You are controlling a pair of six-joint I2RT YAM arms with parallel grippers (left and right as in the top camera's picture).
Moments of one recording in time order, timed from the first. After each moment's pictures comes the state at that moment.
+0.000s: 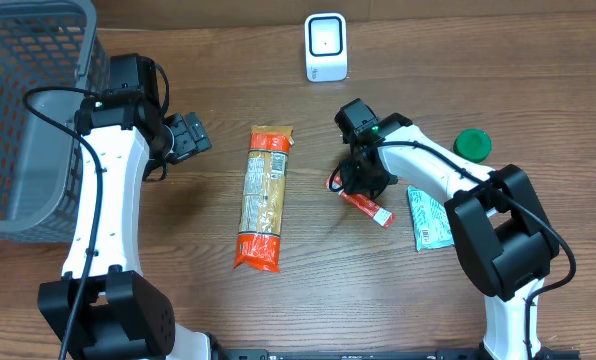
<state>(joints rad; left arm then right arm) 0.13 1.67 1.53 -1.15 -0.06 -0.37 0.54 2.10 1.48 -0.83 -0.08 0.34</state>
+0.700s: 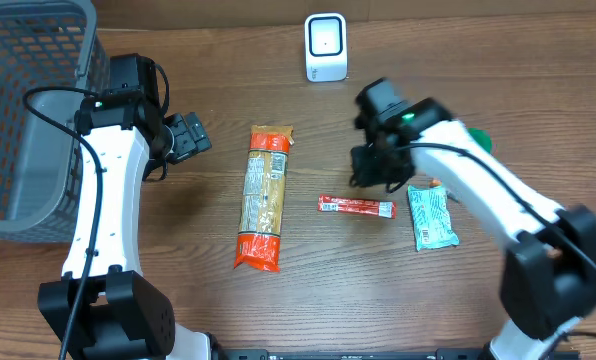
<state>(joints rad) 0.13 1.67 1.53 -1.15 -0.06 -0.37 0.49 1.85 1.51 -1.03 -0.18 0.31</state>
